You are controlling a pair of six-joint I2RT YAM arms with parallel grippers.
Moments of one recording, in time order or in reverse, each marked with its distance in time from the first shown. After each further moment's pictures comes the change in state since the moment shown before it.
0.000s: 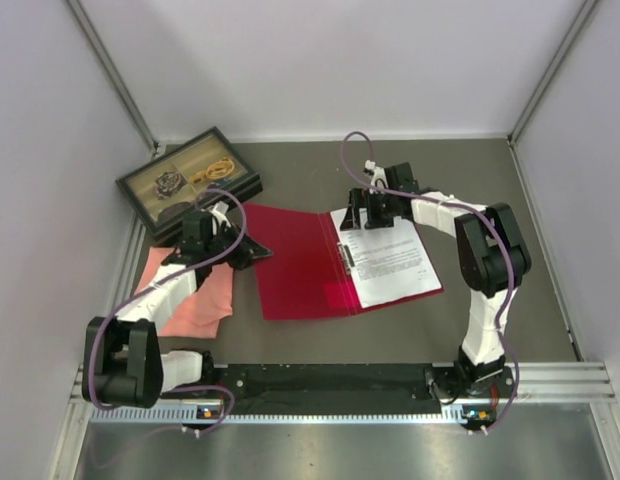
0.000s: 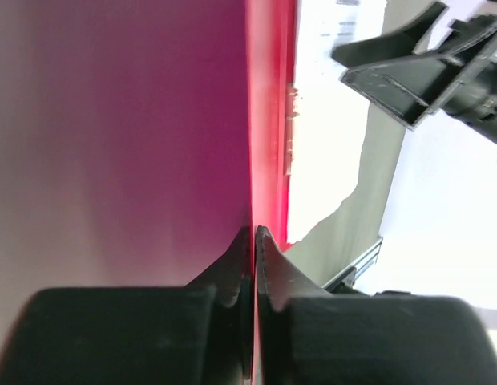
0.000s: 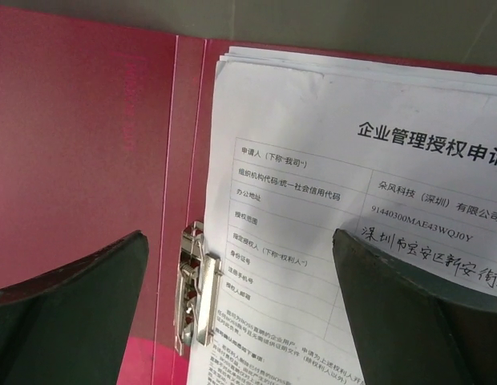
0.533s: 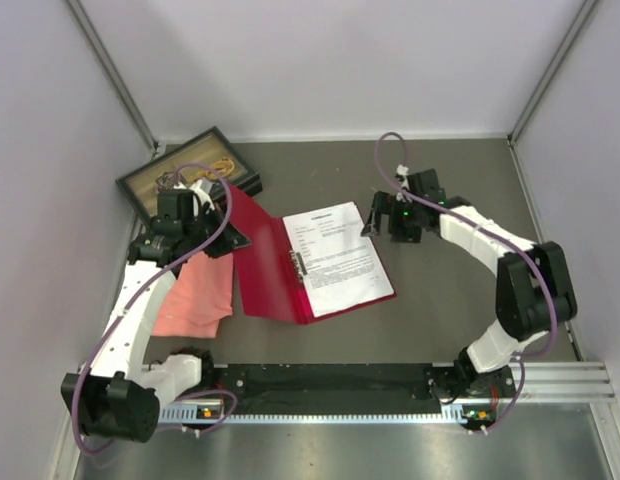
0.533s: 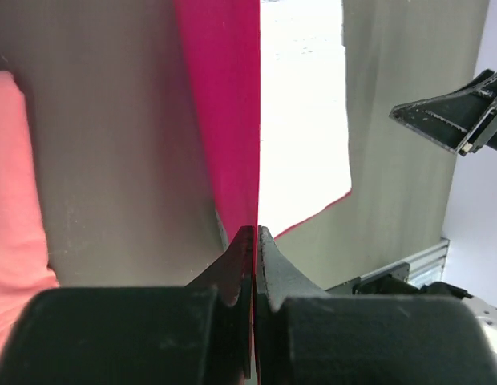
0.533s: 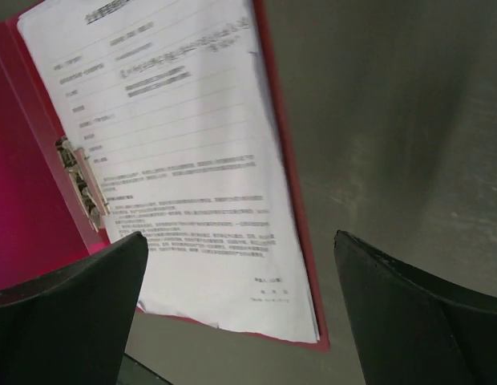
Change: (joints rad) left arm -0.003 -0.184 0.389 -0.623 -0.177 0.249; right arm -0.011 -0.344 -0.182 -0.203 0.187 0.189
